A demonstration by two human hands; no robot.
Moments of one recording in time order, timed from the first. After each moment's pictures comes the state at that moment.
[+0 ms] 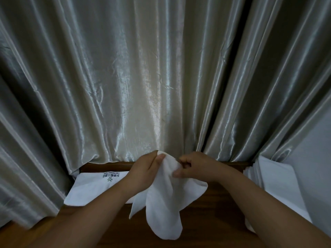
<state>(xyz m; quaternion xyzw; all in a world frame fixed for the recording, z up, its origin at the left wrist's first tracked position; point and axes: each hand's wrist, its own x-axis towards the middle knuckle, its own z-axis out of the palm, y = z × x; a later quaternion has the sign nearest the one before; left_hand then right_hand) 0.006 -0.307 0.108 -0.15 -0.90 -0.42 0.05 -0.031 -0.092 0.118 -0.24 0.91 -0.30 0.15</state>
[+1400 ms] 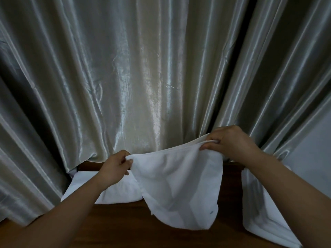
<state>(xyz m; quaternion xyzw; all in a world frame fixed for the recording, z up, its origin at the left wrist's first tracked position) -0.030 -0.395 0.063 0.04 -0.90 -0.42 -0.01 -0.050 -0.026 0.170 -0.29 0.94 -0.14 -0.15</state>
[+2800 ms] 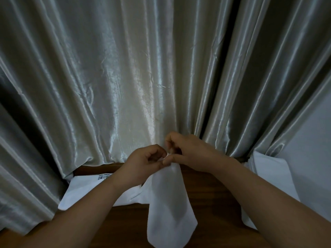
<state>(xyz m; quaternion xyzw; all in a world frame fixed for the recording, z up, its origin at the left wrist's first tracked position) -0.006 -0.302 0.126 -0.19 -0.85 -0.49 0.00 -0.023 -0.103 0.171 -0.32 0.90 -0.29 0.03</state>
